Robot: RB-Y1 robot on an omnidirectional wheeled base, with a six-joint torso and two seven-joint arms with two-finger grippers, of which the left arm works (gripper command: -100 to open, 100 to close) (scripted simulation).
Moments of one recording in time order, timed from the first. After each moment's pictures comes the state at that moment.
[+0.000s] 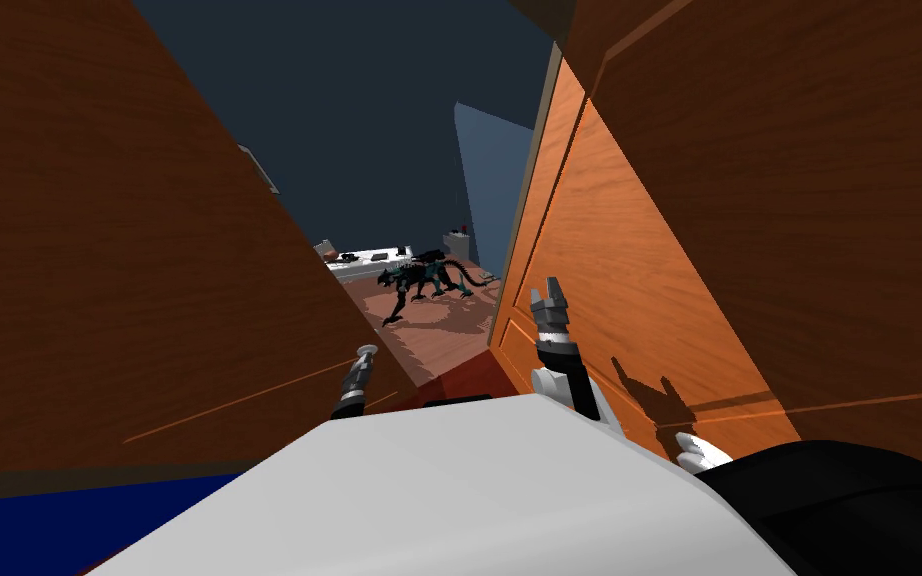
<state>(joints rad) 0.12 0.12 0.40 -0.88 -0.16 -0.80 -0.81</state>
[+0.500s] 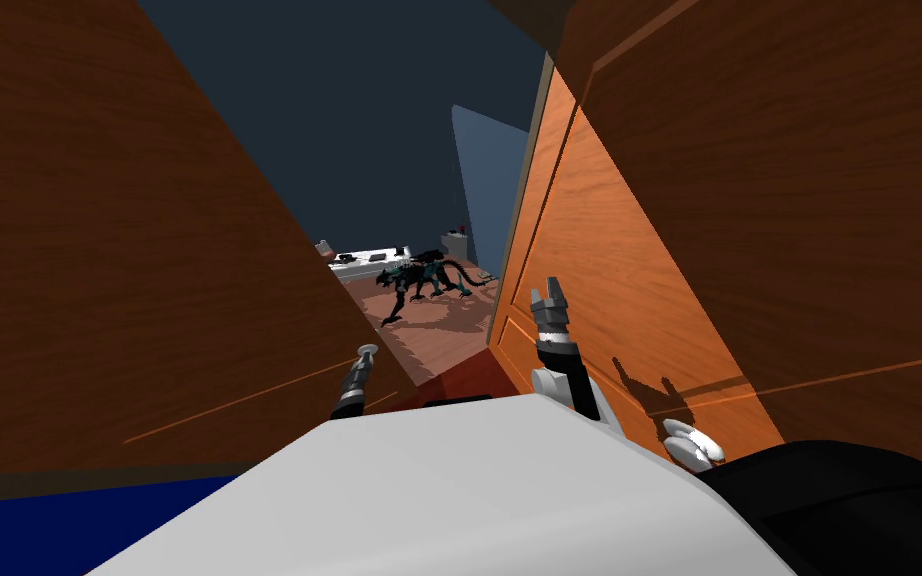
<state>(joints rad) 0.12 0.13 0.38 -0.87 -0.12 -0.80 -0.69</state>
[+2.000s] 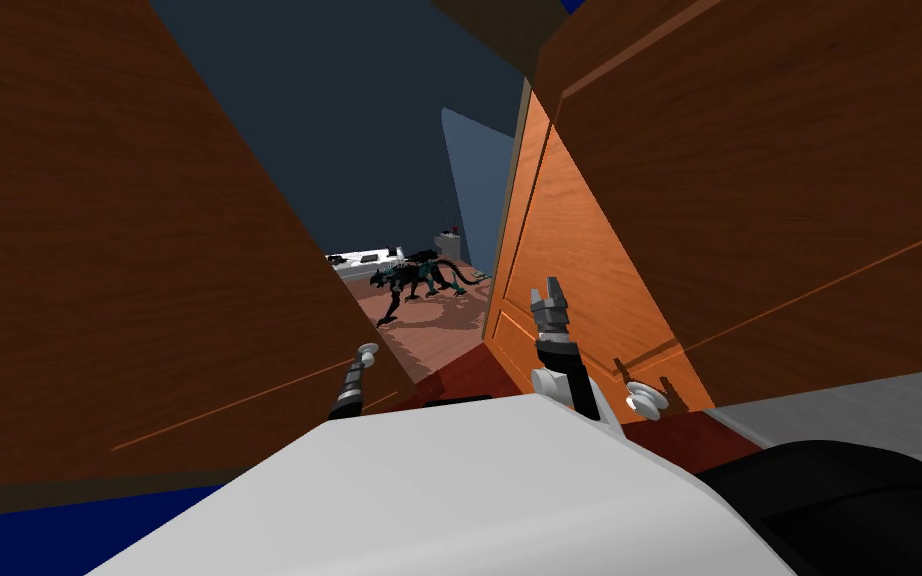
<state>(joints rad) 0.12 0.17 0.33 -0.85 0.02 -0.81 -0.34</state>
